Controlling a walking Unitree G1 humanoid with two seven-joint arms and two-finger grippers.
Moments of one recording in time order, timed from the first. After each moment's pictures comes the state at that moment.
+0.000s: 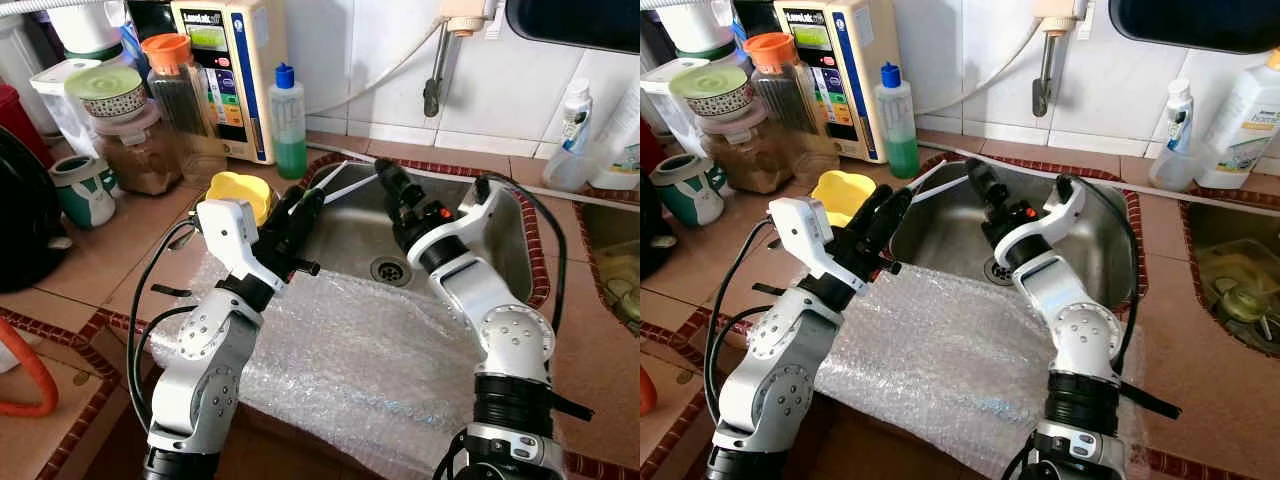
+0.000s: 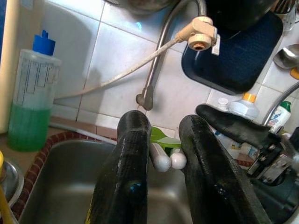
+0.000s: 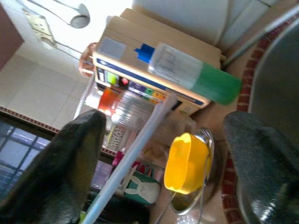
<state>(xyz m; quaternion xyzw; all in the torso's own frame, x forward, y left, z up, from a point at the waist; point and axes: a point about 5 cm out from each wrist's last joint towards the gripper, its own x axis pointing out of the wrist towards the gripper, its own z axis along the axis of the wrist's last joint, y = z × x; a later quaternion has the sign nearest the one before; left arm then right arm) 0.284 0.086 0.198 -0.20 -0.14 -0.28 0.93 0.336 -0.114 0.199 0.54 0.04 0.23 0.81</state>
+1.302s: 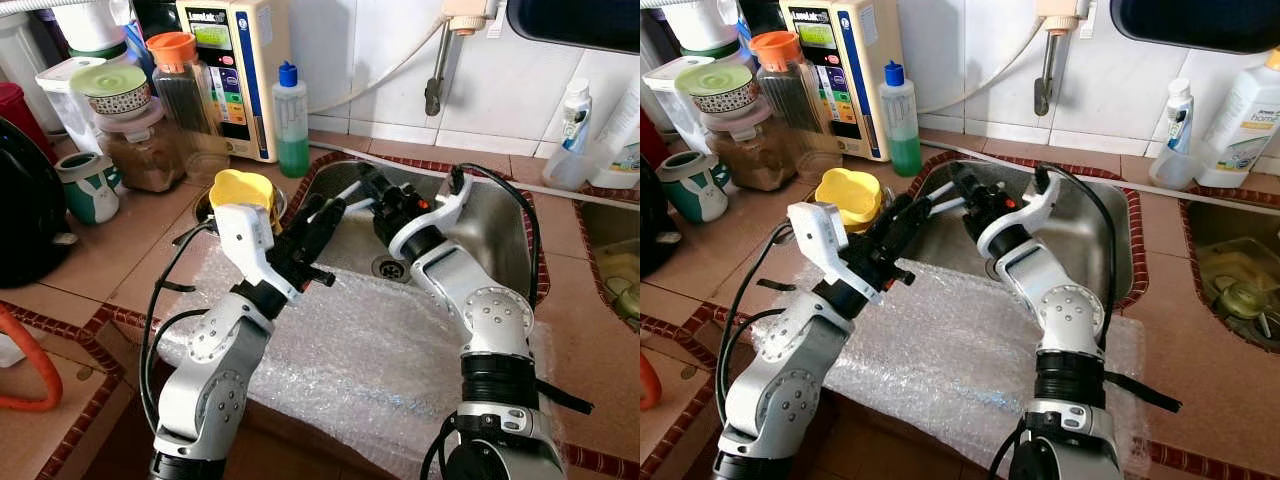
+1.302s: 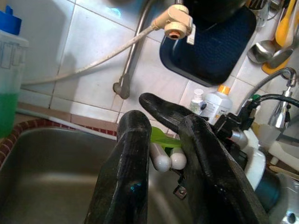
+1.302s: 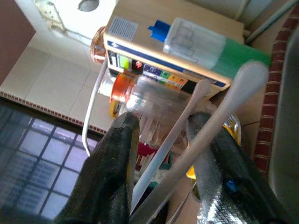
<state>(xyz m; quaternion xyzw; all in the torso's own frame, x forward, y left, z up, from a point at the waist) 0.277 0.071 0.196 -0.22 -0.12 -0.32 0.91 0.350 -0.098 0.203 0.56 0.06 0.27 0.78</state>
